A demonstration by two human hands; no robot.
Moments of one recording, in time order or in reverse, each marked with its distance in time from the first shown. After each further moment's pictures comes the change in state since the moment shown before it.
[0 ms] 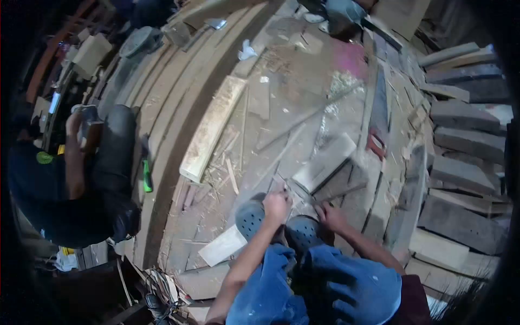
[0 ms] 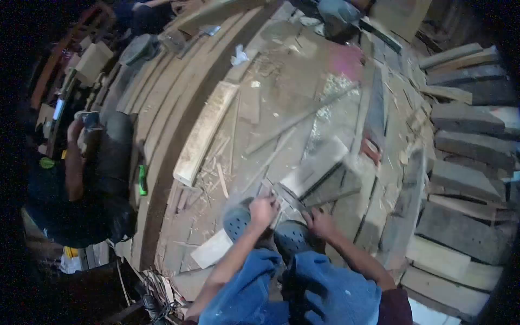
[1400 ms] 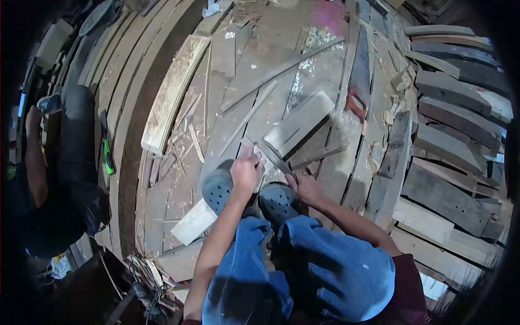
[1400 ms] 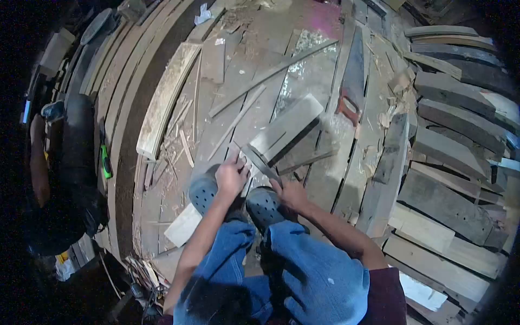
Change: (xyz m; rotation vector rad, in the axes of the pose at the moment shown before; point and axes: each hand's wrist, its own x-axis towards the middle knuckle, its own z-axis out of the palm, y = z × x) left_hand 0.007 0.004 -0.007 -0.017 -0.058 -0.048; right_hand 0.010 0.020 0.045 0.019 0.280 -0.223
